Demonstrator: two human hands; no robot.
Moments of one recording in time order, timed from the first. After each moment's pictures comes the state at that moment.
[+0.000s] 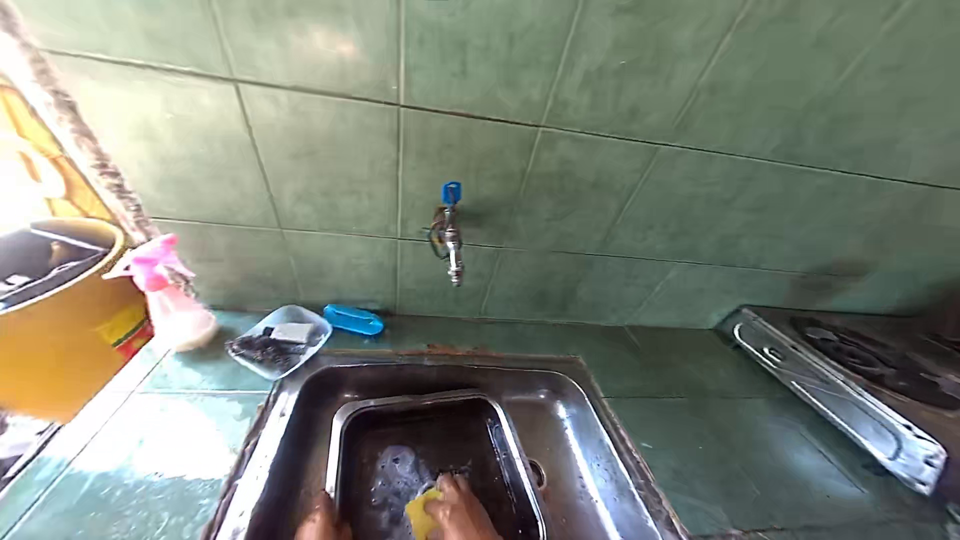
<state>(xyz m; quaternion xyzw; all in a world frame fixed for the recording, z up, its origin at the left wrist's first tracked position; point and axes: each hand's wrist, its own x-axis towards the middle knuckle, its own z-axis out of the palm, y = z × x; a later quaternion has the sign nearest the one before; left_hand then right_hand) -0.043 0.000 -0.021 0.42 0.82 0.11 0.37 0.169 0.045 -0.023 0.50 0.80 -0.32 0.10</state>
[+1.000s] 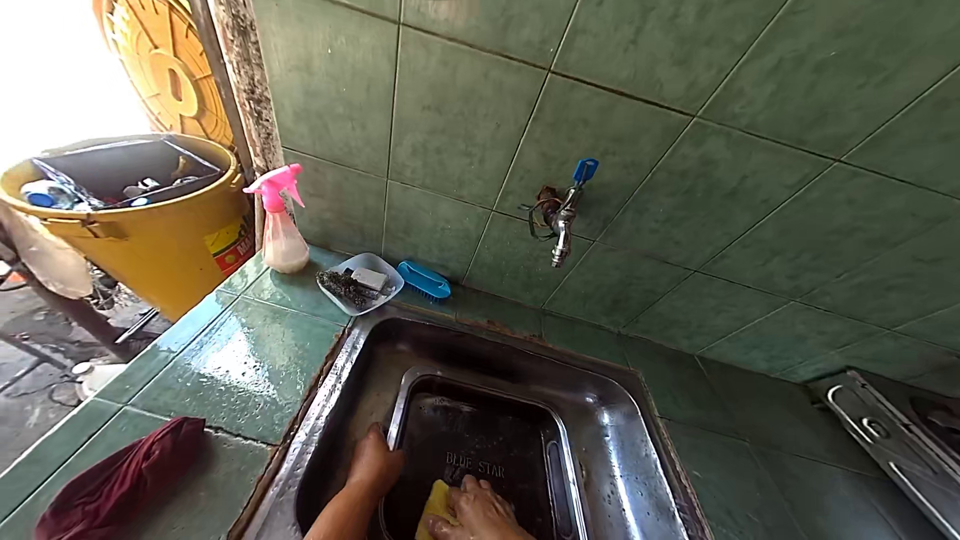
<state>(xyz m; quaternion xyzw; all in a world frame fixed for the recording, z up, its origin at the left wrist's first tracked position) -0.051 0.012 -0.030 0.37 0.79 0.16 0.46 0.146 0.014 -0.004 0.50 0.75 -0.34 0.26</state>
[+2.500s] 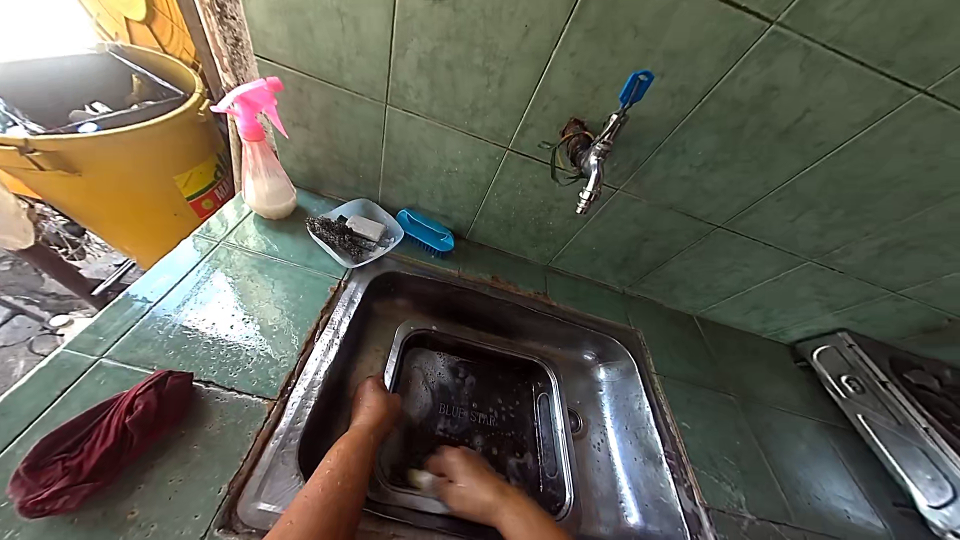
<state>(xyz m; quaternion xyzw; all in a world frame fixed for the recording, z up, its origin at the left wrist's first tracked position) -0.055 0.025 -0.039 0.37 0.79 0.21 0.45 0.136 0.006 -0.014 0.41 0.78 -0.42 0.21</state>
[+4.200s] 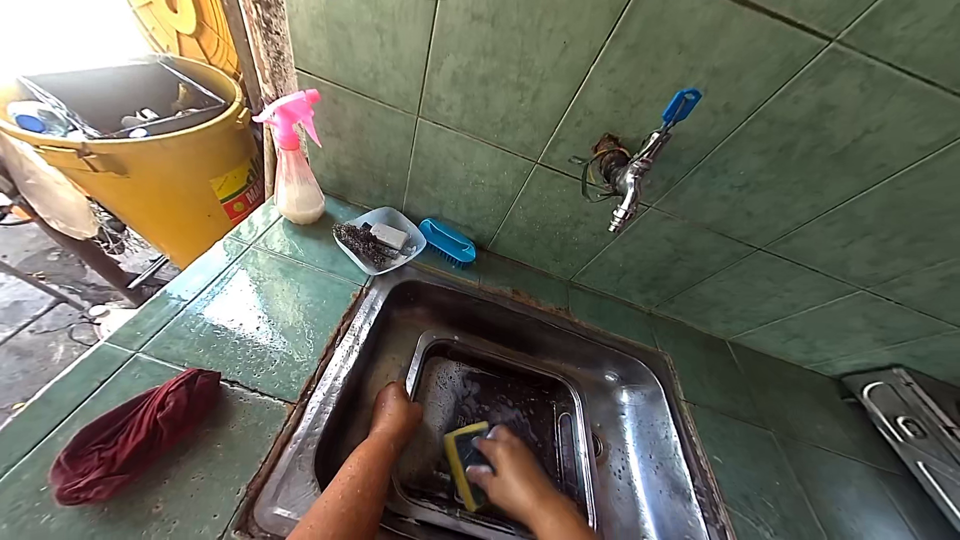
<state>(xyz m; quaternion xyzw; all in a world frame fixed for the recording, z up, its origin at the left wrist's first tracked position) -0.052 0.031 -0.044 0.39 0.77 0.21 0.46 0.162 0.036 -0.003 0.52 0.78 -0.32 0.15</state>
